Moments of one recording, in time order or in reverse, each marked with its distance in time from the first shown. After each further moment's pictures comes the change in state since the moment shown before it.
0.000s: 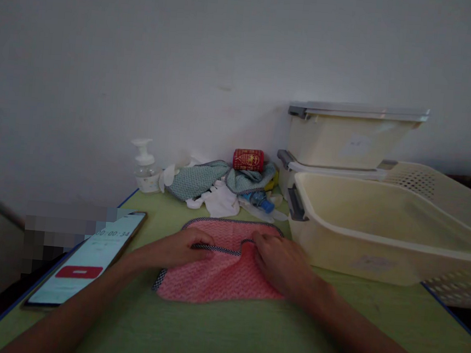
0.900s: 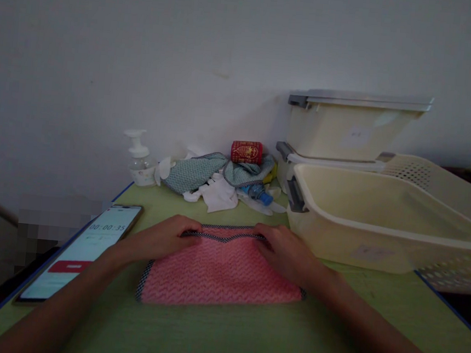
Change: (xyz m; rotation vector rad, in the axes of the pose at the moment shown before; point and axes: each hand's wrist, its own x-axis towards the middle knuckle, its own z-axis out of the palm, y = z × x) left_hand -0.009 -0.014 -0.009 0.155 0.069 -0.100; right_hand 0.000 0.012 -0.003 0.314 -0.057 0.039
